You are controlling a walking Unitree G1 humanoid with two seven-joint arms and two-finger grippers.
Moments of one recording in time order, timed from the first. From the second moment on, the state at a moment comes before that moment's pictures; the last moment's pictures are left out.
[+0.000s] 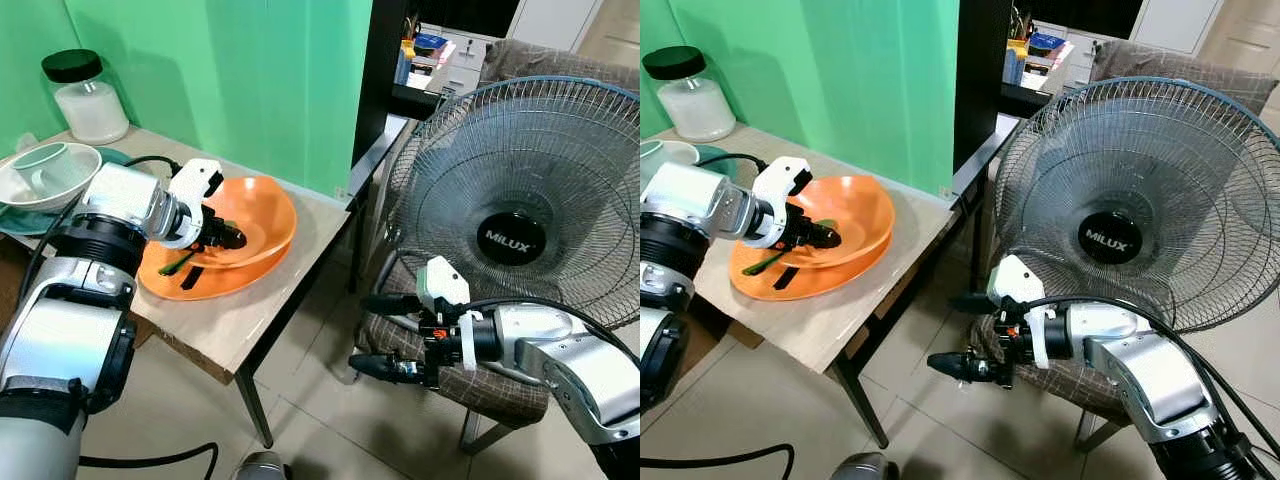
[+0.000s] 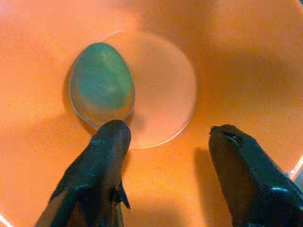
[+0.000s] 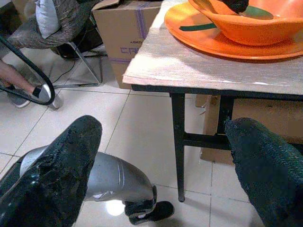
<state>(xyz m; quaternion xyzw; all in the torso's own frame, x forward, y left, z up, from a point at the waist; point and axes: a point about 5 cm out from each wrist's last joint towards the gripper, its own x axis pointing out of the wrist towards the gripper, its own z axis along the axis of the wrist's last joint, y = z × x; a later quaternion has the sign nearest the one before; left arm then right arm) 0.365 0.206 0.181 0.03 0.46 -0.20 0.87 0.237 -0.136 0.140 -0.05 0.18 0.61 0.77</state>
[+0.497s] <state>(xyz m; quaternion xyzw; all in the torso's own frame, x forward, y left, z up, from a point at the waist) 0.372 0.221 0.196 0.14 0.42 -0.20 0.88 0.237 -0.136 0.140 -0.05 0.18 0.61 0.77</state>
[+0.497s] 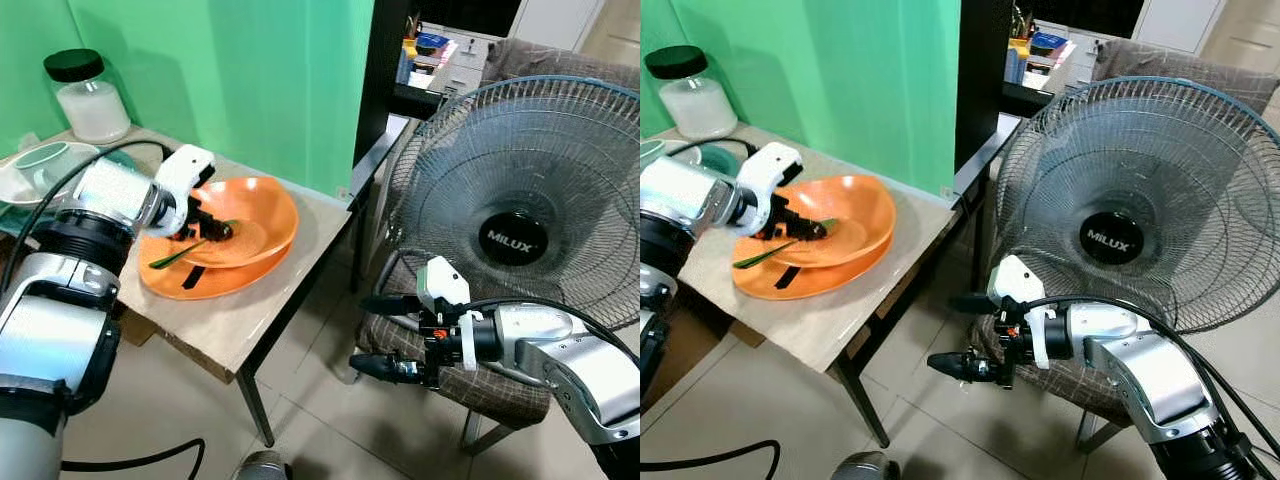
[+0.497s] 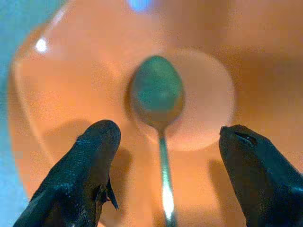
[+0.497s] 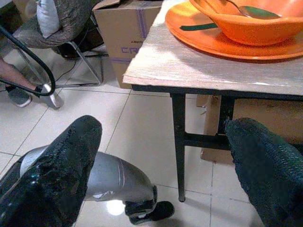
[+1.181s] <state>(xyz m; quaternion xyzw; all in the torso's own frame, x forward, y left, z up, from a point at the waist) 0.357 0.206 0.184 0.16 0.46 -0.29 0.83 0.237 -0.137 0.139 -0.05 0.19 0.61 0.77</state>
